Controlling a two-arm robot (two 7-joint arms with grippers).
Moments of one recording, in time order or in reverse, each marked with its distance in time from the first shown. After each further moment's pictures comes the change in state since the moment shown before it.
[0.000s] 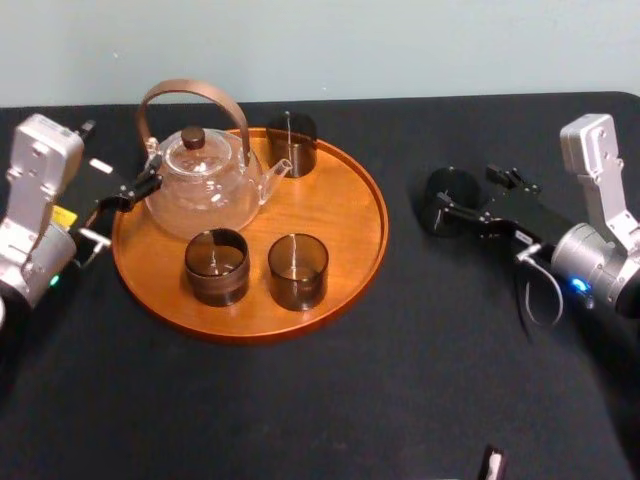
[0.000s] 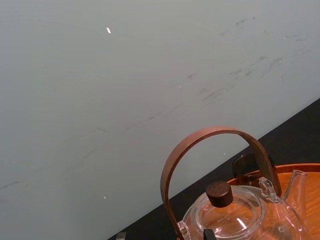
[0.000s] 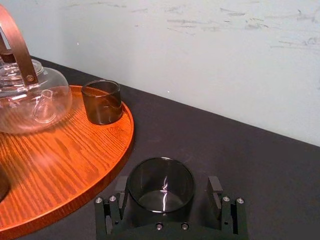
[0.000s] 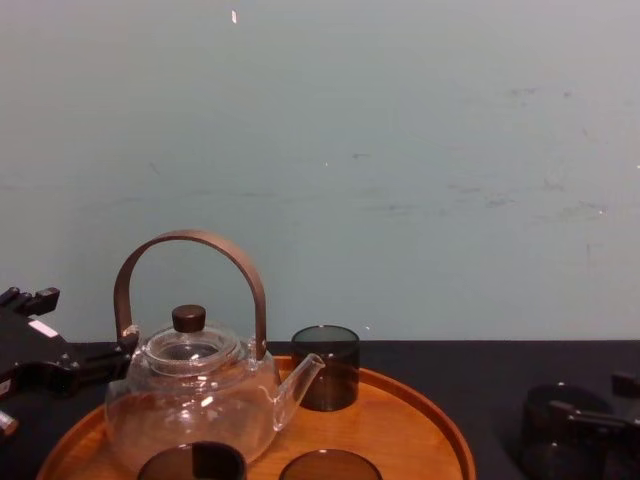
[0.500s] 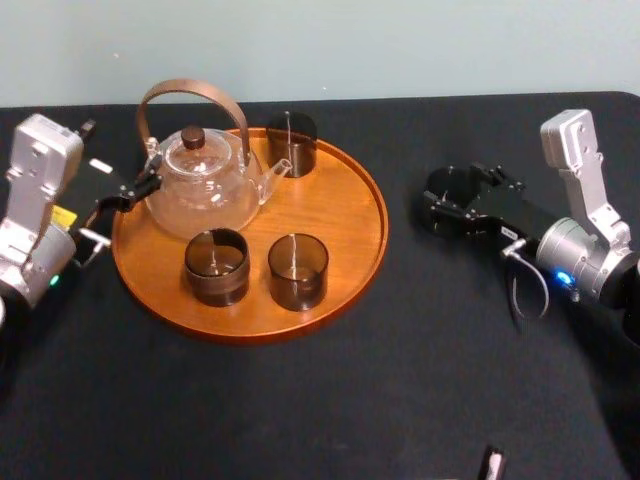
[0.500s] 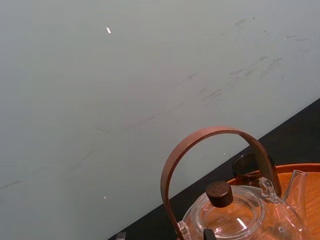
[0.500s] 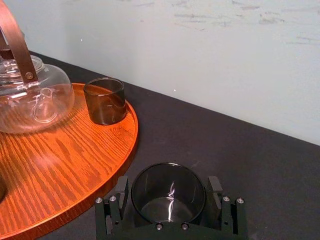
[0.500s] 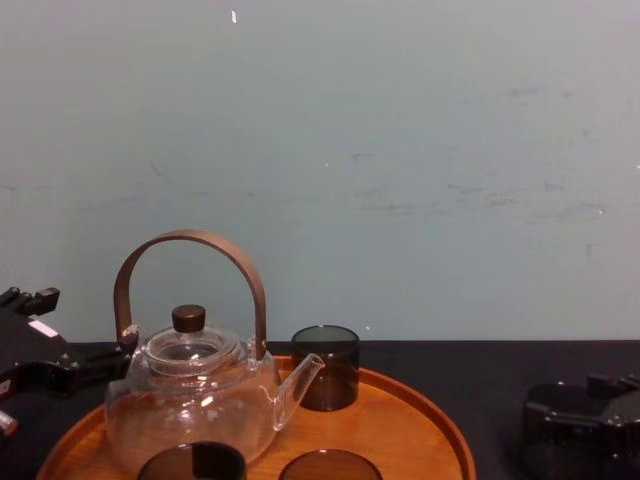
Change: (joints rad) left arm 0.000 0.000 0.000 0.000 0.000 0.000 0.000; right arm 0.059 -0.022 -0.034 0.074 -0.009 -0.008 0.016
